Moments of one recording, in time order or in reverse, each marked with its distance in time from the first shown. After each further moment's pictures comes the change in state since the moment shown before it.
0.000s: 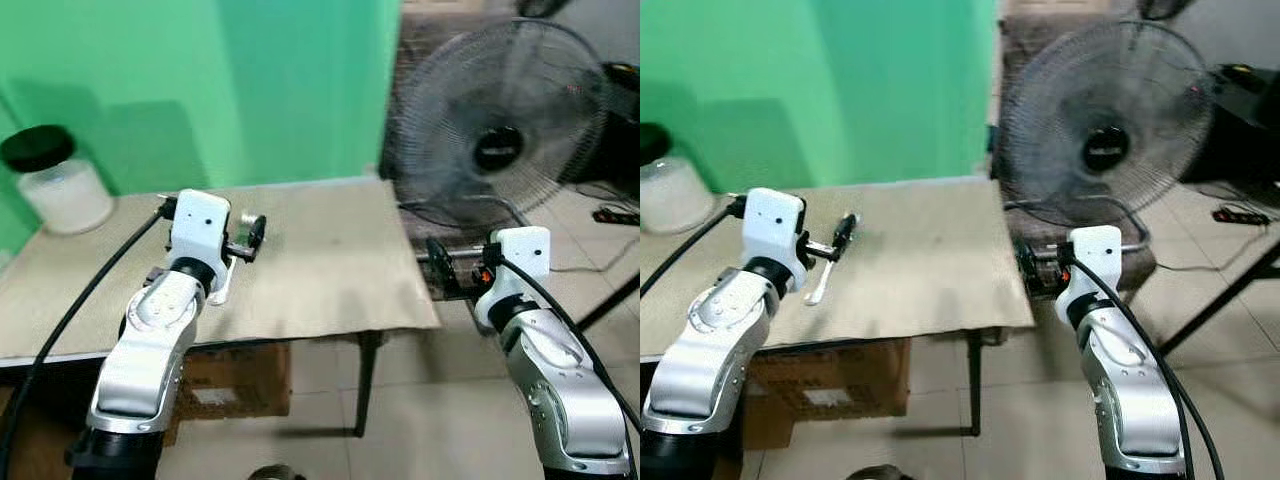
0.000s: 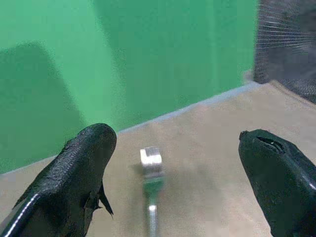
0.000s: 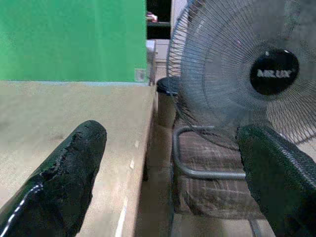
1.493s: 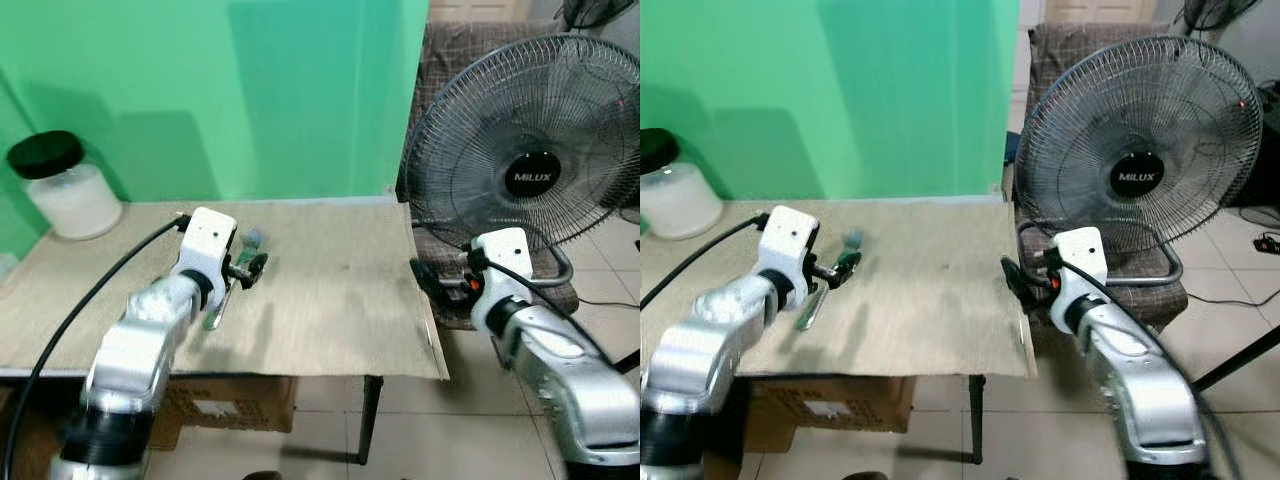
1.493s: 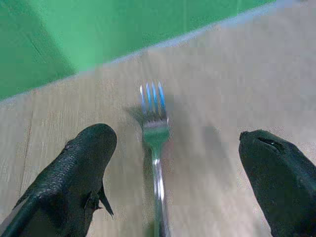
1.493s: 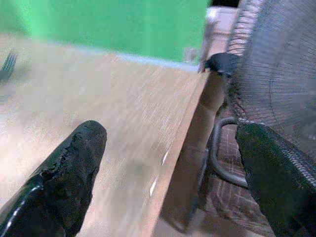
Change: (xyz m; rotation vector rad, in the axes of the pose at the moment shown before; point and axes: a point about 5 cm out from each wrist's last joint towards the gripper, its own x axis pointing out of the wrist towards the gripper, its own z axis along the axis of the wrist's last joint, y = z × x) left arm 0.012 0.011 -0.032 -0.013 0.338 -0.134; right arm -0.001 -0.001 -0.001 -0.084 0.173 0.189
